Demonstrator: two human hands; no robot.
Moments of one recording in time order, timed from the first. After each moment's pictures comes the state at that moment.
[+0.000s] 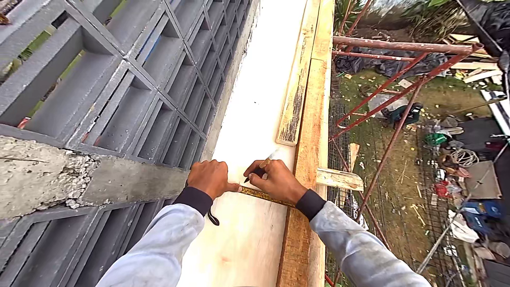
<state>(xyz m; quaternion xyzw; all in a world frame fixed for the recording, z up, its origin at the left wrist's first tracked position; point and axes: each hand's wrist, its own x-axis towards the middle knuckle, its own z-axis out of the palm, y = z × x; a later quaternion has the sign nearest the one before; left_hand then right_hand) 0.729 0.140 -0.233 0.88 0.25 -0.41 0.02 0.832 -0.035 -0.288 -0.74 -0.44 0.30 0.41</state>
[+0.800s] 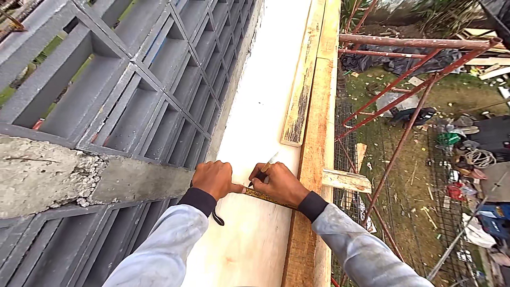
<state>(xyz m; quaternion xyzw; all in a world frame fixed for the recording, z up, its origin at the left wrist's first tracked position) 0.729 0.139 -0.233 0.88 0.24 -0.42 0.02 0.830 -0.035 -0.302 -0.75 -0.47 0.28 0.36</state>
